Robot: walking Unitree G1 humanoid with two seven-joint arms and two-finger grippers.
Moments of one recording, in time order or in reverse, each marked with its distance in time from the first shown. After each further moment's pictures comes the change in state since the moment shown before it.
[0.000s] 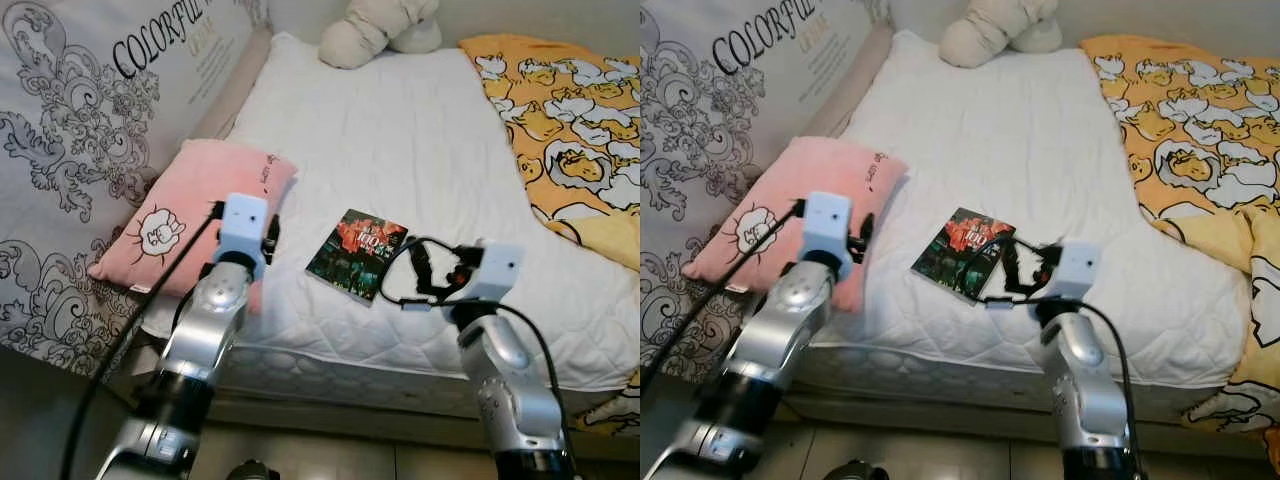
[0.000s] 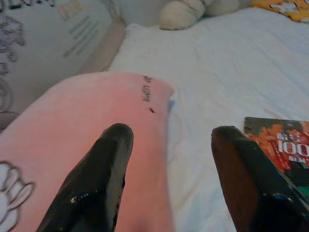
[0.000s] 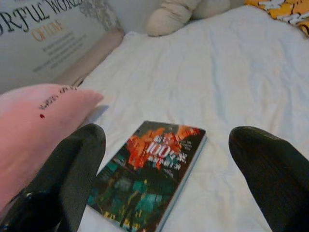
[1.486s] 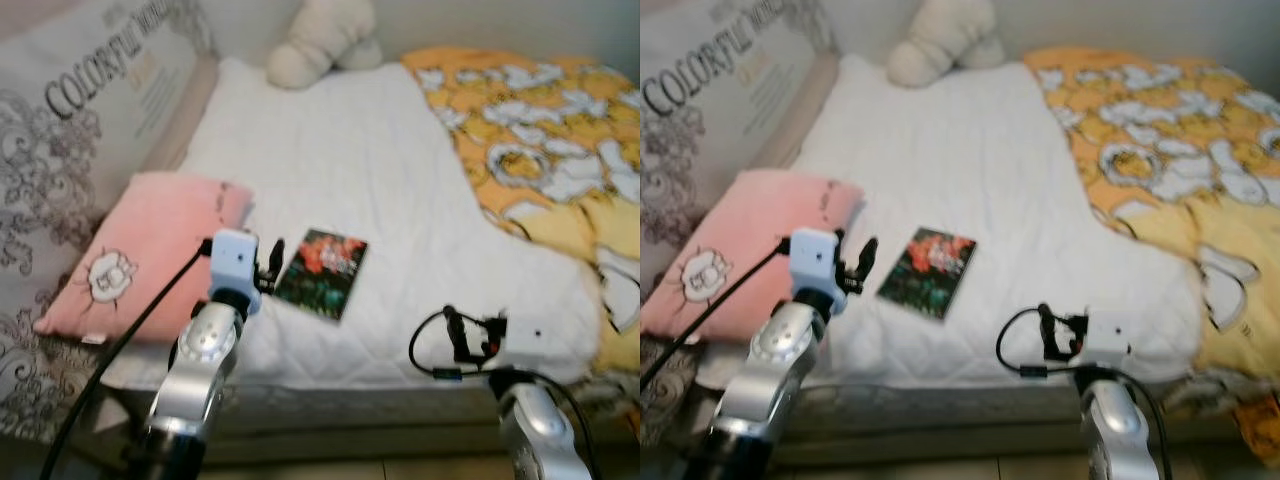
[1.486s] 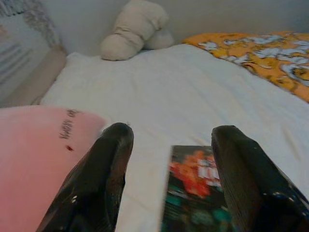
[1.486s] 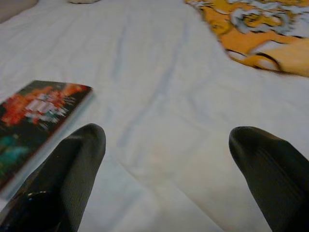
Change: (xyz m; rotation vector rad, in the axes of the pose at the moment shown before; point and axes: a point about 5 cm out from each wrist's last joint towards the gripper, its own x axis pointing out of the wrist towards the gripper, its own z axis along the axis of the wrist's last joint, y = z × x) left arm -0.031 -0.006 -0.020 -0.098 -0.081 -0.119; right arm -0.048 -0.056 -0.049 -0.191 0.126 -0.145
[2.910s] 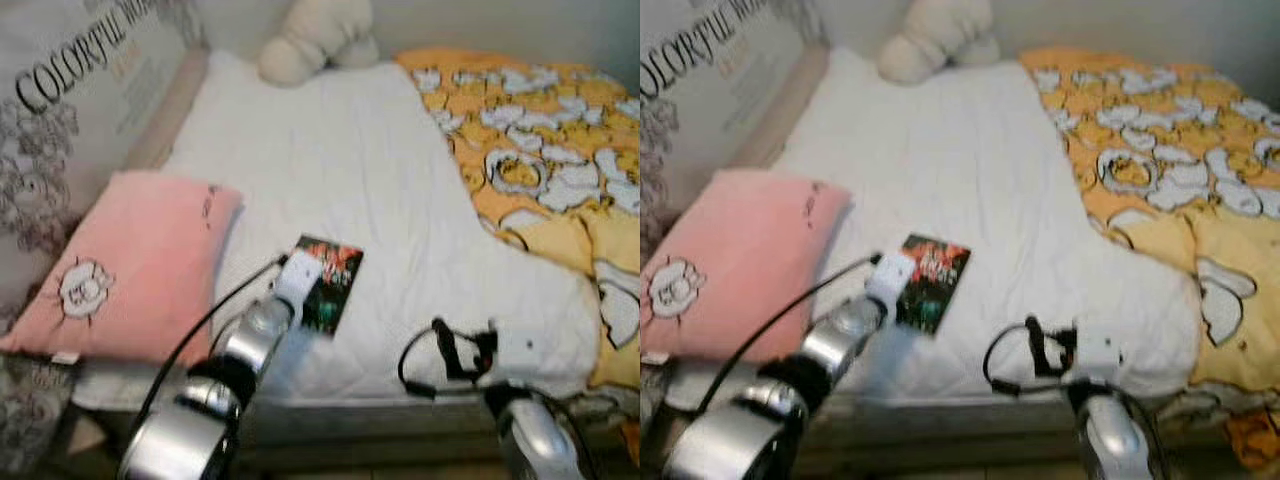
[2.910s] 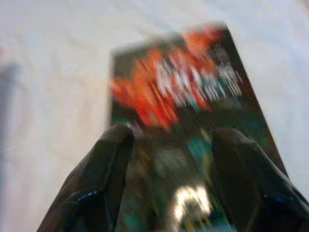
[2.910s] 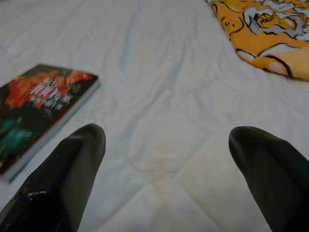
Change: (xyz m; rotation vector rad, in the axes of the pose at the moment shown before) left arm 0.052 -0.047 -0.058 0.237 0.443 -0.175; right arm -0.032 0.009 -0.002 -0.055 0.044 0.054
